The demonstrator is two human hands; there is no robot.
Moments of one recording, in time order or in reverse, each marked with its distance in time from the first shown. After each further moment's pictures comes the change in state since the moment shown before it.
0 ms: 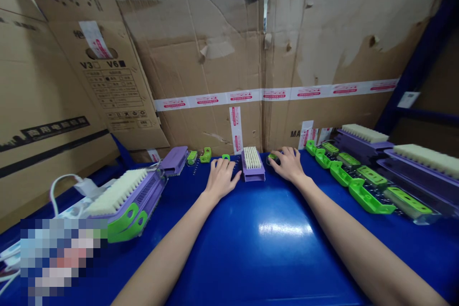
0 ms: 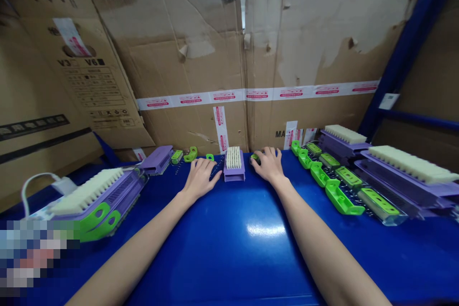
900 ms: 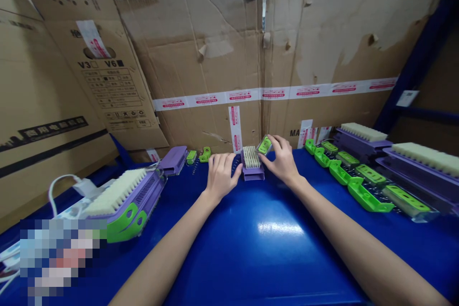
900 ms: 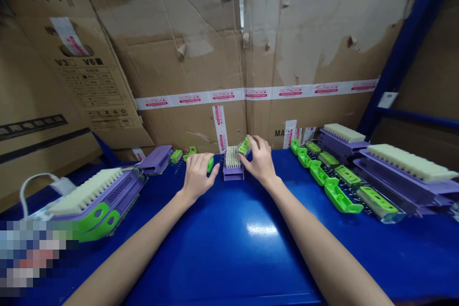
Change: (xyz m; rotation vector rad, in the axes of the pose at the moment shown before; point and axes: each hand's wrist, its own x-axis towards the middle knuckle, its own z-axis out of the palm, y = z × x) left_hand 0.007 0.013 -0.022 -0.111 0.264 -0.047; right_hand 0.007 -0.035 -0.026 0.309 0.333 -0.116
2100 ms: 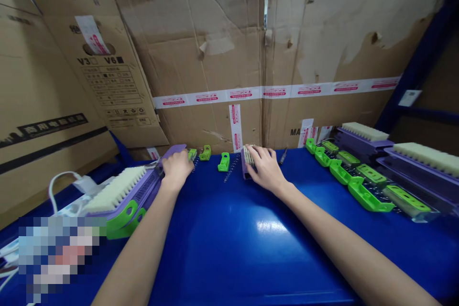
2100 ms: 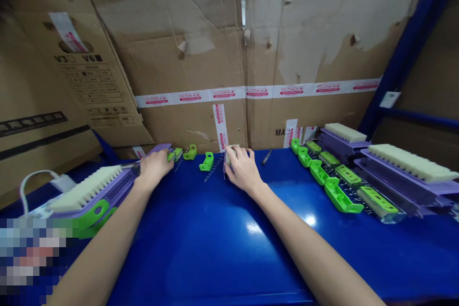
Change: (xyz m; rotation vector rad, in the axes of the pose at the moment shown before) left_hand 0.020 -0.085 -0.058 0.577 -0.709 -0.630; right_hand -0.010 -0.052 0.002 -0.164 -0.256 -0.198
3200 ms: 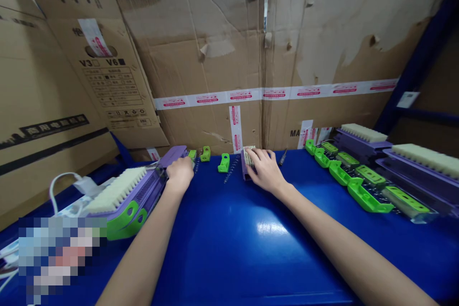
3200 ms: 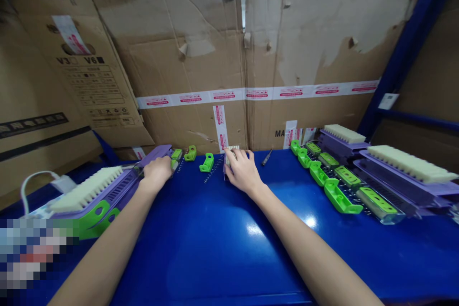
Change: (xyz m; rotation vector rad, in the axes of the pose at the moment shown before) left_hand -0.008 0.008 -0.002 -0.003 -0.165 -0.018; right_hand 0.000 0.000 0.000 -0.009 -0.015 -0.019
